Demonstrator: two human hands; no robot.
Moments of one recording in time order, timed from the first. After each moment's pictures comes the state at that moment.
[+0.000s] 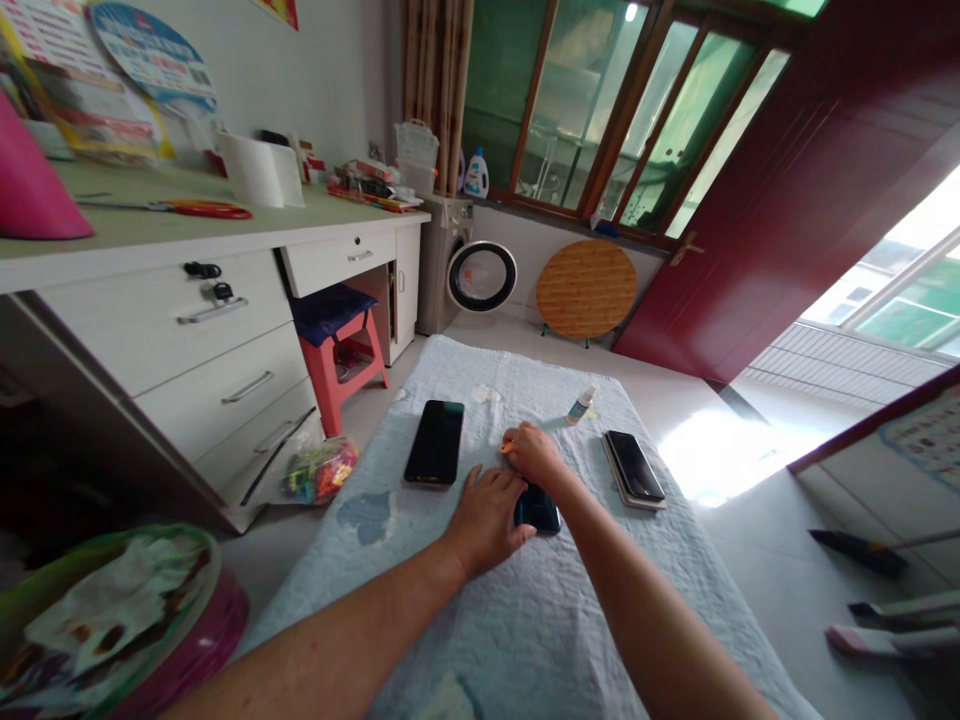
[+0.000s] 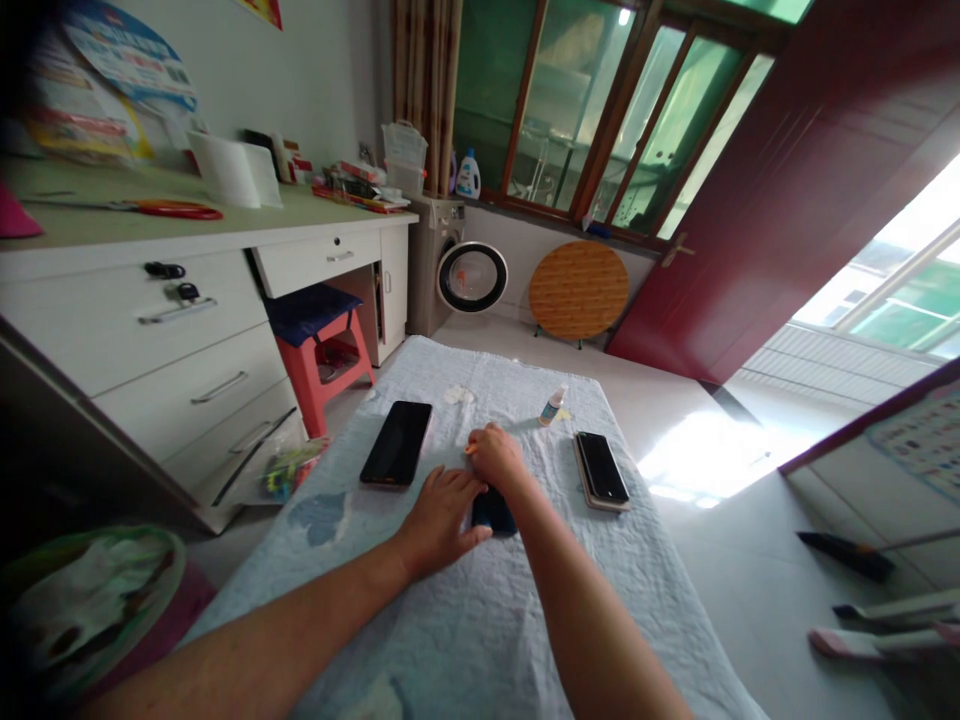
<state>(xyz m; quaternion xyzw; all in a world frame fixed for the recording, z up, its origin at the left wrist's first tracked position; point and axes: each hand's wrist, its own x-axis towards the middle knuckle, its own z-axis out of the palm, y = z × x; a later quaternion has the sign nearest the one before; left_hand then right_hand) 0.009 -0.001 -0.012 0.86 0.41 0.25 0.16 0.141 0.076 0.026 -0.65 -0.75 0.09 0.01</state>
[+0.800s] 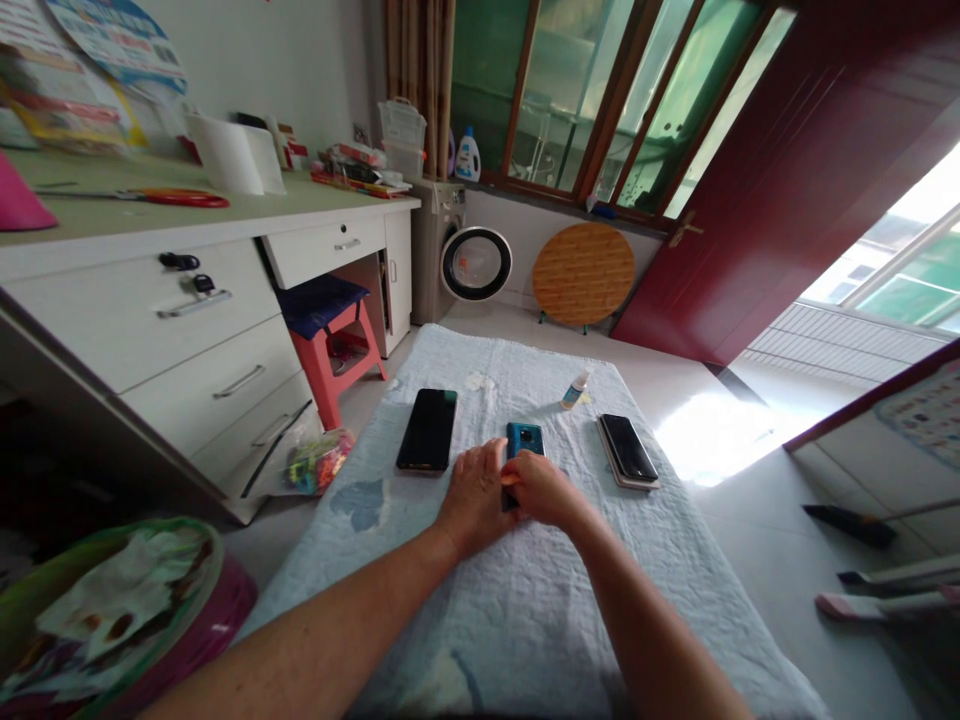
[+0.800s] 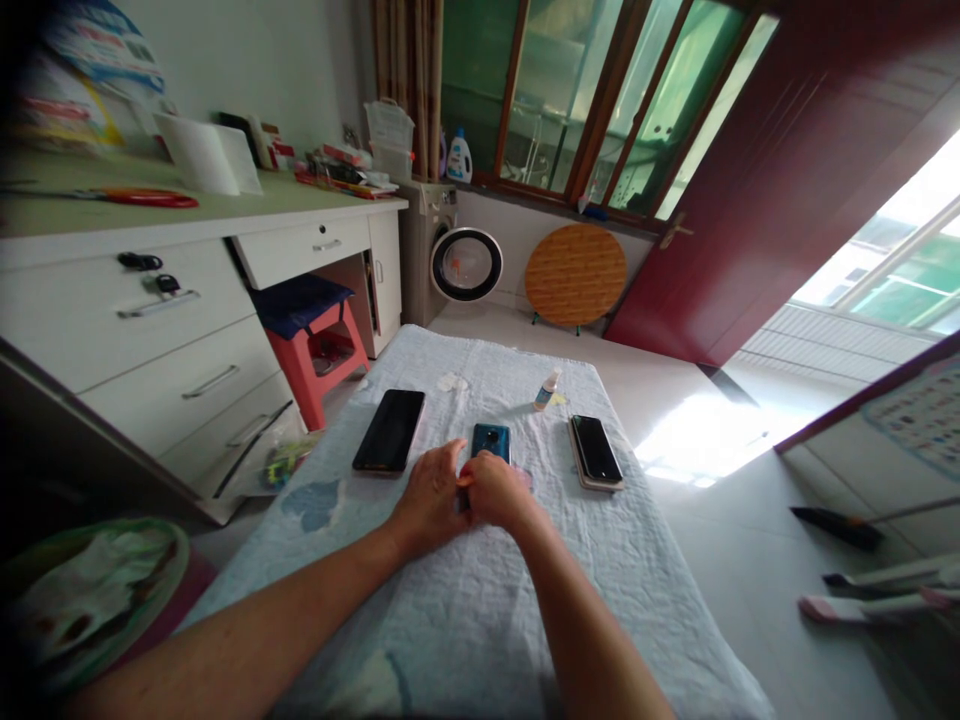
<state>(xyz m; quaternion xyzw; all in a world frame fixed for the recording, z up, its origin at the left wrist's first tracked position) 0.012 0.003 -0.030 0.82 0.45 0.32 0.14 0.147 0.006 0.035 -0.61 -0.77 0.20 0.01</state>
